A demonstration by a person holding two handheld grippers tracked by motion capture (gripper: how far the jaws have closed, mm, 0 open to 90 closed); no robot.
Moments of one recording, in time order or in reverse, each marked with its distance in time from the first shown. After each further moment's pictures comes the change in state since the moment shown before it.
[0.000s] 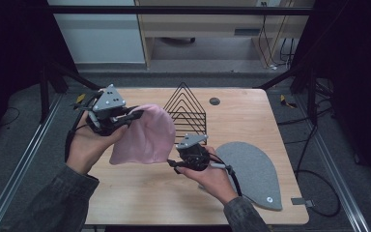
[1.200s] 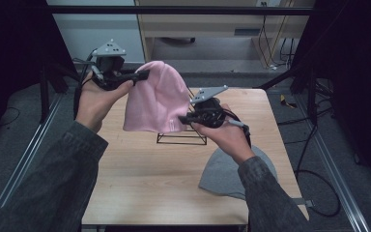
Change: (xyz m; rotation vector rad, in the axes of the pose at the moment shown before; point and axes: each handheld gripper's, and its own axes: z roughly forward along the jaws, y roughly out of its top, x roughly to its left) left arm 0.068 0.066 0.029 -0.104 -0.024 -0.150; right arm -0.067 0.090 -0.065 -0.075 0.028 -0.039
